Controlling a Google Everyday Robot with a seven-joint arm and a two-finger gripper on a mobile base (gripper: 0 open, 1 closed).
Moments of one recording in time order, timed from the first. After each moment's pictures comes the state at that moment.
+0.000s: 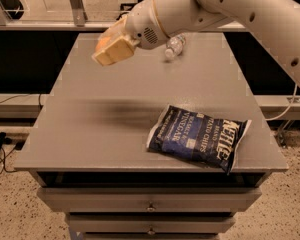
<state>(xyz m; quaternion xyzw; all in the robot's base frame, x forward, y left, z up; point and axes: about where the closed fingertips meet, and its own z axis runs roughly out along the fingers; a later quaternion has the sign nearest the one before) 0.587 0.078 0.983 -0.59 0.62 0.28 0.43</state>
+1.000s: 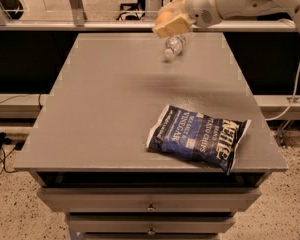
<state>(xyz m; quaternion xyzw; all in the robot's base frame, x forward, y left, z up) 0.694 -0.061 0.996 -0.56 0.64 0.17 0.50</state>
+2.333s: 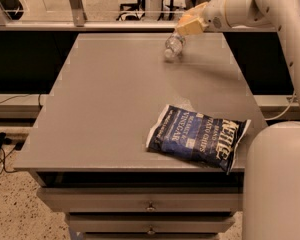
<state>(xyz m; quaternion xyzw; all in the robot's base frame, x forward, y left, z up) 0.810 -0.143 0.951 -0.47 0.69 0.14 0.53</state>
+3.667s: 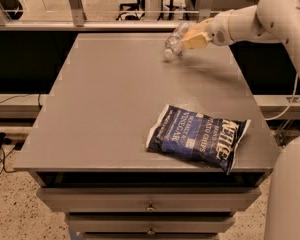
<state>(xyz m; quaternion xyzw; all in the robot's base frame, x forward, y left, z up) 0.793 -0.163 0.911 -0.44 0.73 0.15 0.51</state>
